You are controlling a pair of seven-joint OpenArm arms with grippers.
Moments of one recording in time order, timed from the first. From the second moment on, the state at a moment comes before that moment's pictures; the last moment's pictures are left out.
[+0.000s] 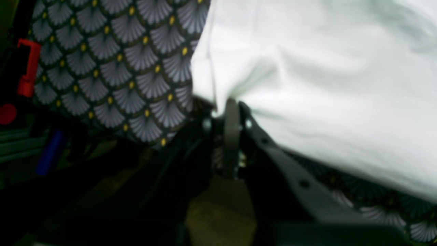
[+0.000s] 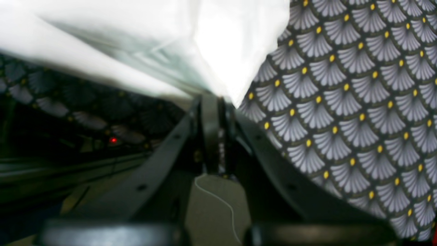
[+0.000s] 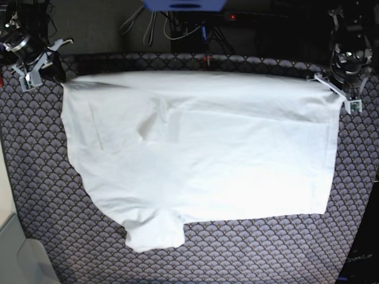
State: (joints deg) left arm 23.0 -16.0 -23.1 101.2 -9.9 -1.7 47.1; right arm -38.6 25.0 24.2 99.8 25.2 34.7 -22.0
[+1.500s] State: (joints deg) left arm 27.3 -15.9 -23.5 109.1 -9.4 -1.0 47.7; right arm -40.6 26.0 25.5 101.0 24.7 34.4 -27.3
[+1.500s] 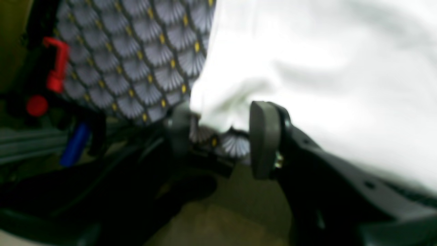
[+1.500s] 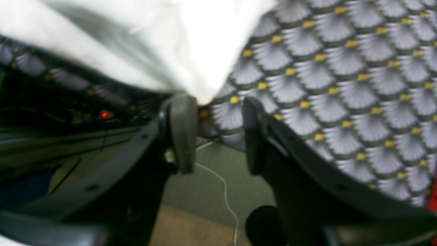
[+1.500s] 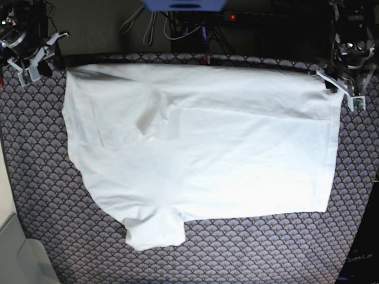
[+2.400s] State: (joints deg) left arm -11.7 -16.0 -21.4 86.7 -8.3 -0.7 46.9; right arm 1.6 27.6 16.4 93.5 24.9 35.0 -34.9
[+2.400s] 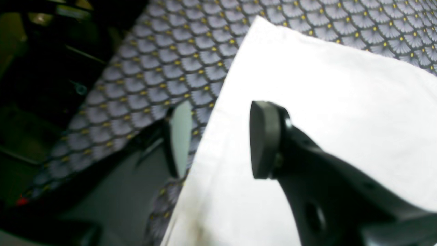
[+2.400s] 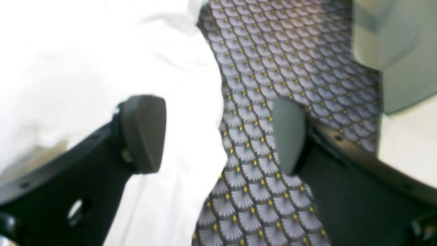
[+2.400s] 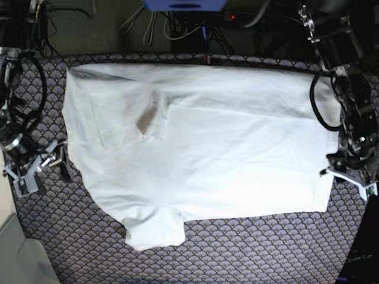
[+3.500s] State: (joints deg) left arm -33.5 -18.8 -4.2 32.9 -8.5 -0.8 8.0; right arm 33.6 22.4 -14.6 25.9 24.5 33.5 -5.9
